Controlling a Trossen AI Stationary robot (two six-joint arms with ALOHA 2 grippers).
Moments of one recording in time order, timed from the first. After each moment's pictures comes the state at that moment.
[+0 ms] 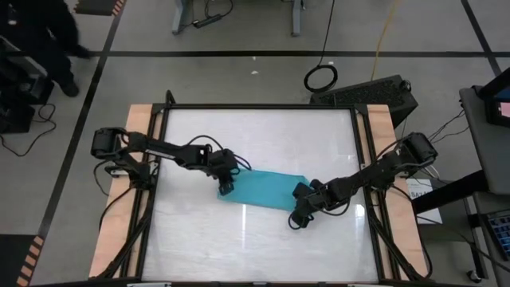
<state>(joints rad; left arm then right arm) 0.08 1.58 0.78 -0.25 0.07 -0.31 0.39 1.59 0.71 -0.29 0.17 0.98</state>
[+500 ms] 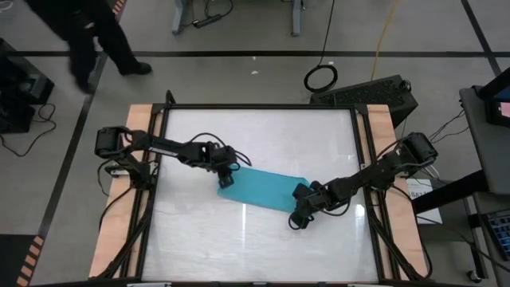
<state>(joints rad) 0.13 1.62 0.80 -0.32 -0.10 -0.23 0.39 1.58 0.71 -0.26 0.15 1.01</state>
